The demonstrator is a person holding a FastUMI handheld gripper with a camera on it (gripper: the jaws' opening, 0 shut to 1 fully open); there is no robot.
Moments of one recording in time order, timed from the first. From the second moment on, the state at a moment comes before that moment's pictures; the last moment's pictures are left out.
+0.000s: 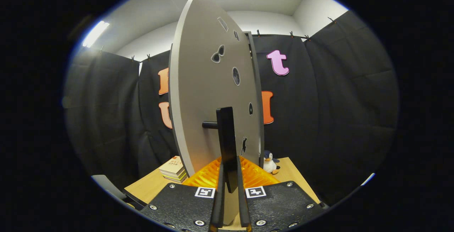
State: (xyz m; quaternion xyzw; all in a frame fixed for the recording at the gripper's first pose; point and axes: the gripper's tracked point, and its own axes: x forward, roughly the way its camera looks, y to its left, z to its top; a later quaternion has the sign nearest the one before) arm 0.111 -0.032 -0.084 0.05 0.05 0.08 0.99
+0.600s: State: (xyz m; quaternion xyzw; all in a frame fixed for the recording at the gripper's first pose) arm 0.076 -0.064 -0.090 0.02 0.05 0.07 1.00
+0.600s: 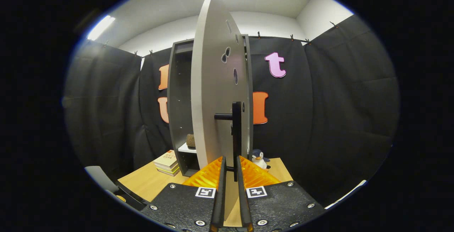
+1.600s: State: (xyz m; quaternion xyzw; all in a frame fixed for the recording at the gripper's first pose) arm 0.033 -0.035 -0.158 0.07 0.13 0.10 0.98
